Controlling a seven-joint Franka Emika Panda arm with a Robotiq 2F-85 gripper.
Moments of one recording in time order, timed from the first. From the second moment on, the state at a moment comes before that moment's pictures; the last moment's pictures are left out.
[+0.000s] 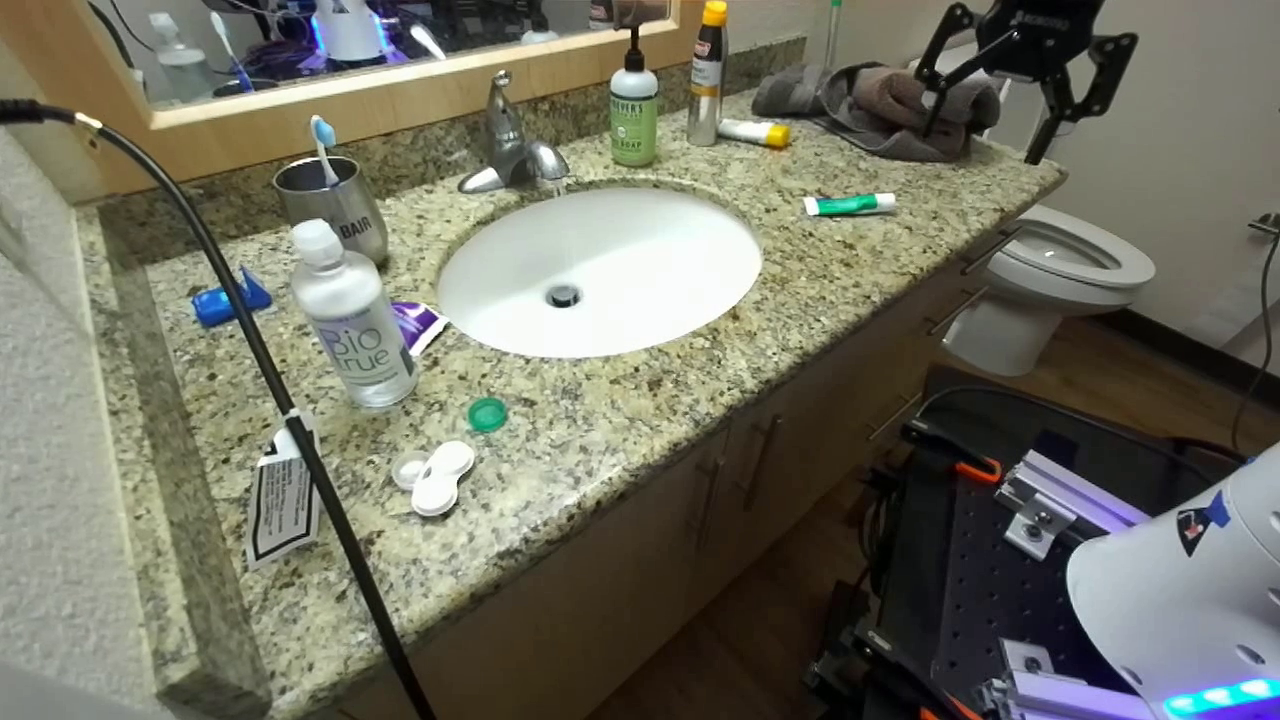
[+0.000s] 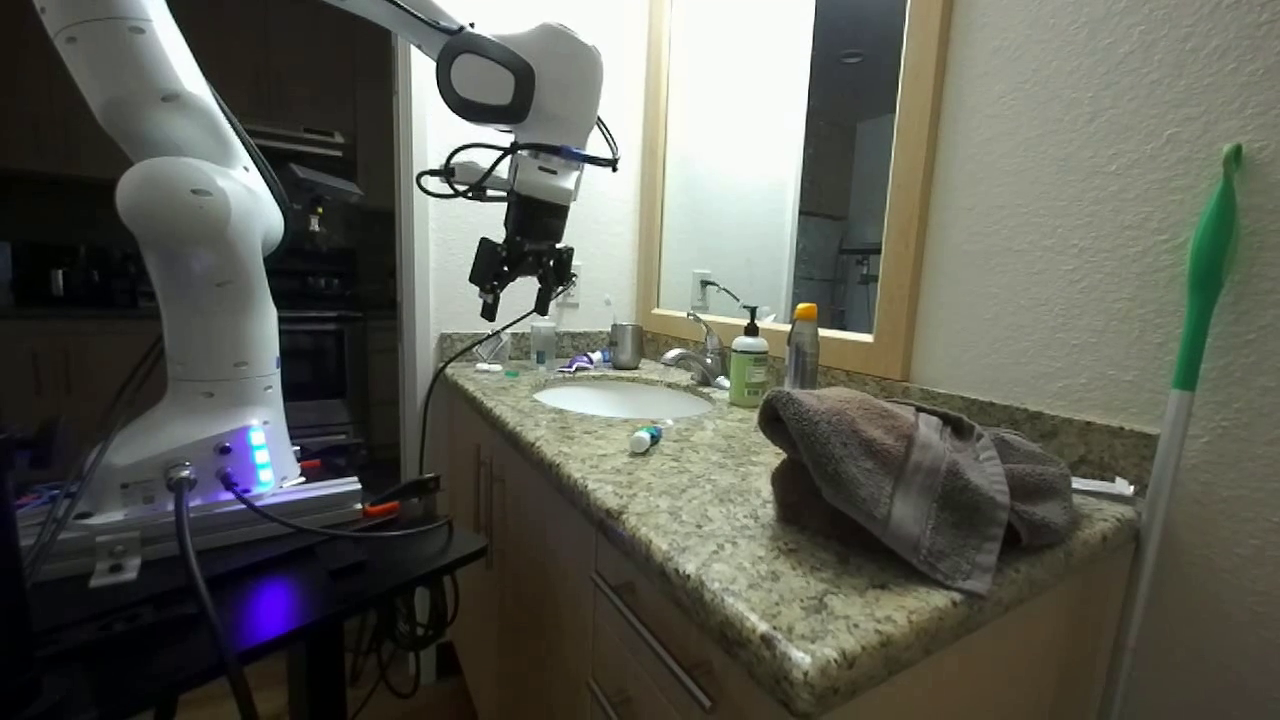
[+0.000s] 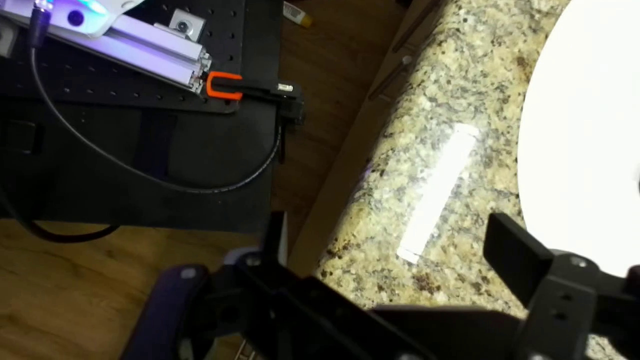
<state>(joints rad) -0.55 -0.38 -0.35 -2.55 0.10 1.97 0.56</state>
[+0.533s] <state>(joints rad) -0.54 -0.38 -0.34 -2.57 0.10 1.98 0.56</state>
